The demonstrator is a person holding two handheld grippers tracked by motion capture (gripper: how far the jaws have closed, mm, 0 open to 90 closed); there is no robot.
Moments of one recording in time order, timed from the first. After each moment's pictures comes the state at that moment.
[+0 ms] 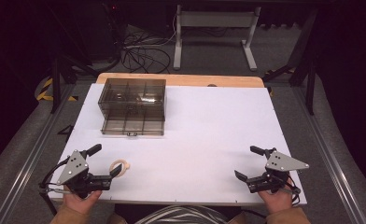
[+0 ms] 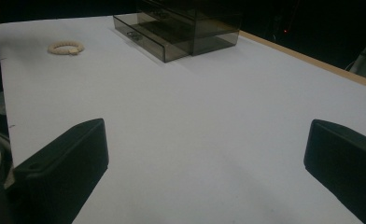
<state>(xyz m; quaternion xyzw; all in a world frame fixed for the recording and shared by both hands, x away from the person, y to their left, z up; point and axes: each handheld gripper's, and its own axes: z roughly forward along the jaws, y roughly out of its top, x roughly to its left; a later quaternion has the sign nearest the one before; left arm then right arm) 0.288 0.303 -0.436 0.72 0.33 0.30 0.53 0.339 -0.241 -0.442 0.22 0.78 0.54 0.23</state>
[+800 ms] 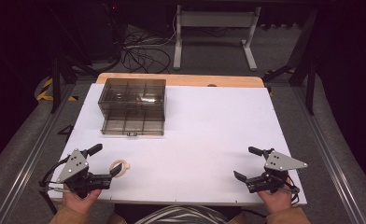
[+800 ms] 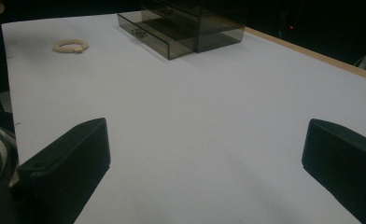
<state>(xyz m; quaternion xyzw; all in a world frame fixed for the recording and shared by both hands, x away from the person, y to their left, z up) 0.289 0.303 -0.432 0.73 0.33 0.28 0.53 0.340 -0.240 -0.444 0.22 0.79 0.54 0.22</state>
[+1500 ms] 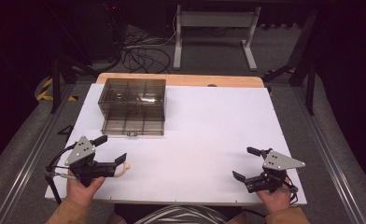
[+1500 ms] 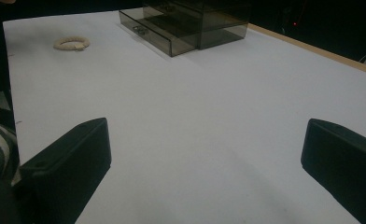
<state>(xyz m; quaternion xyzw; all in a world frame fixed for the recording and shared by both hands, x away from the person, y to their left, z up) 0.318 0.295 -0.416 0.74 0.34 0.26 0.51 0.342 -0.238 -0.446 0.22 0.79 0.53 0.21</state>
